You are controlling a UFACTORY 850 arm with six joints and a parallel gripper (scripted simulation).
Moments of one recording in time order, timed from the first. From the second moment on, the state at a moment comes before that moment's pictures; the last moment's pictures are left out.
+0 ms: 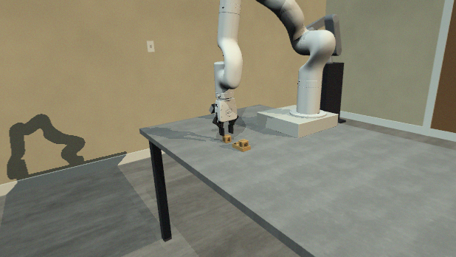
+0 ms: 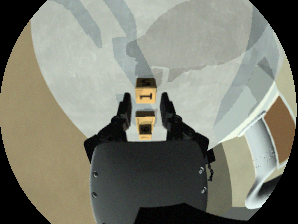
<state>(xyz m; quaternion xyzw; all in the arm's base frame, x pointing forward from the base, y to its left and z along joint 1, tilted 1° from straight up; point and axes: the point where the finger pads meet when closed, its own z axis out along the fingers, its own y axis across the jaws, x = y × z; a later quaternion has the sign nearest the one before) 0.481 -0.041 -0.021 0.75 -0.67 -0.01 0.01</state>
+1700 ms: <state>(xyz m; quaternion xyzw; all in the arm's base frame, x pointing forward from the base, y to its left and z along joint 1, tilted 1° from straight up) 0.481 -0.041 -0.041 0.75 -0.67 -0.01 0.01</state>
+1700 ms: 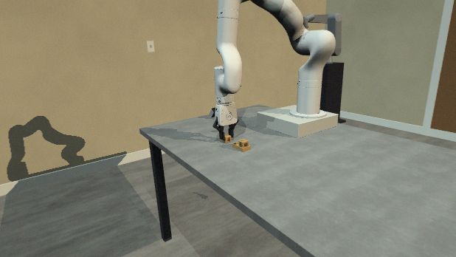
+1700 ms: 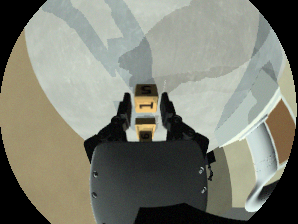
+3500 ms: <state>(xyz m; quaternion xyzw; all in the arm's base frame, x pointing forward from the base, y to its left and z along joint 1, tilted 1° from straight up) 0.480 -0.041 -0.050 0.75 -0.67 -0.01 0.01</state>
